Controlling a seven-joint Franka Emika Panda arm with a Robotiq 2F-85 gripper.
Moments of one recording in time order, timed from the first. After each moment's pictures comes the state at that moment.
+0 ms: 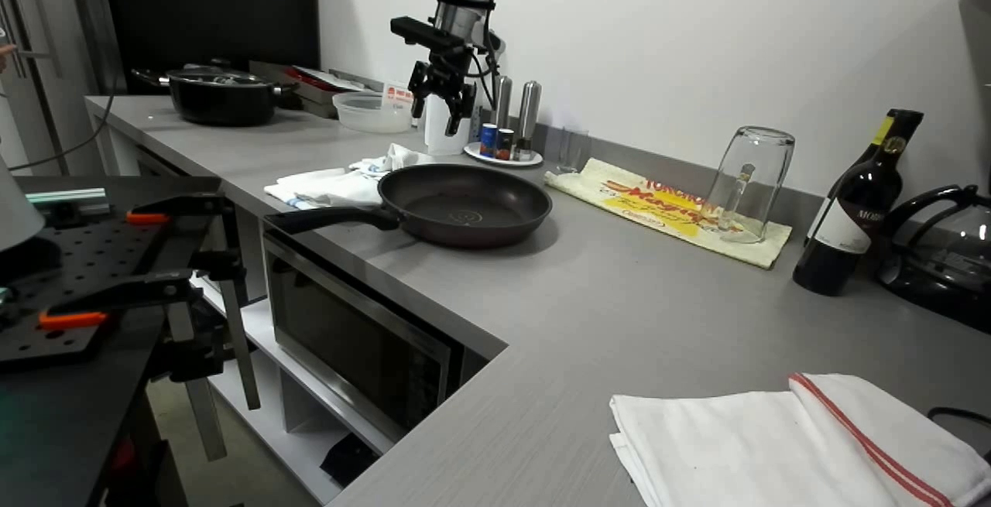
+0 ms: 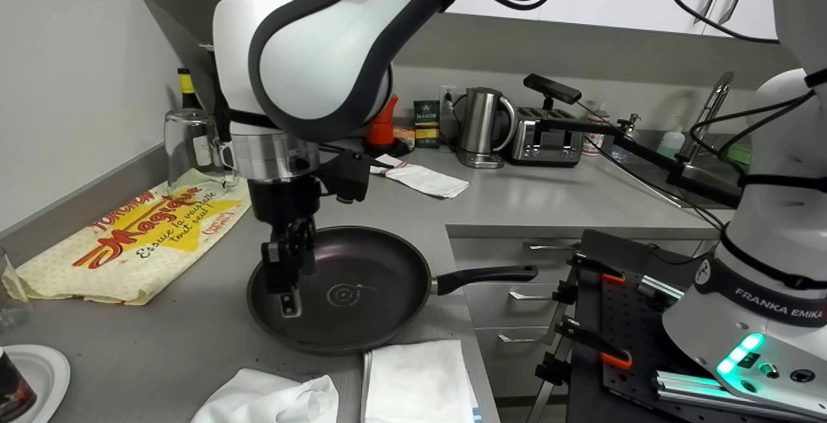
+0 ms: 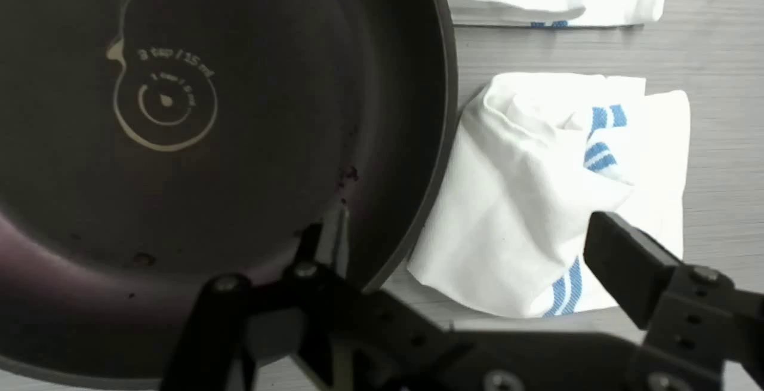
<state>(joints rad) 0.23 0.54 0.21 -1.86 0.03 2.29 -0.15</state>
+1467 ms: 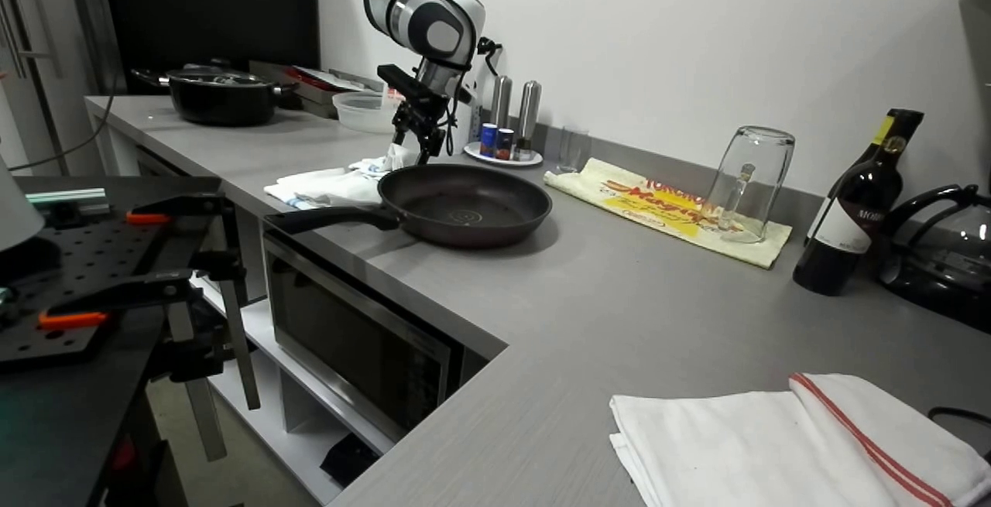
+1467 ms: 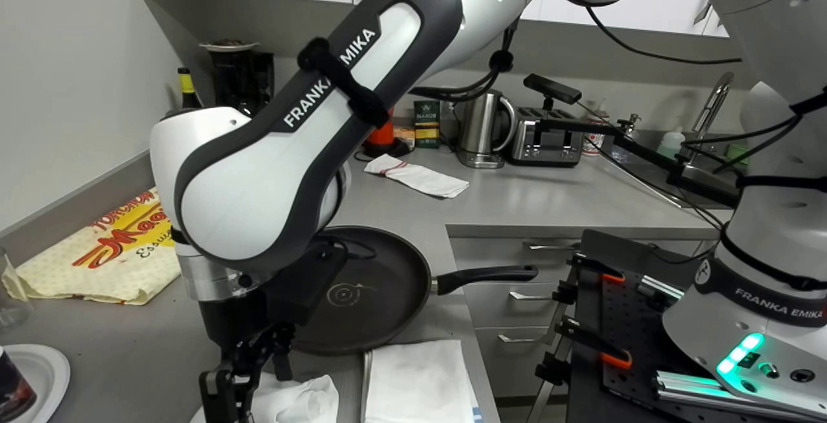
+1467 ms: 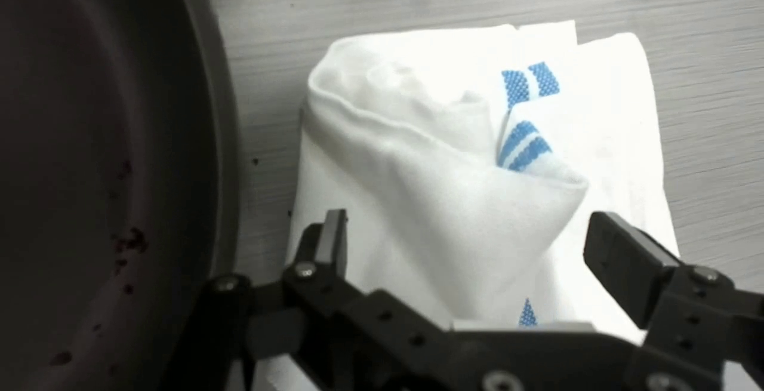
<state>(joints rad) 0.32 0.82 0.24 -1.65 0.08 2.29 0.04</state>
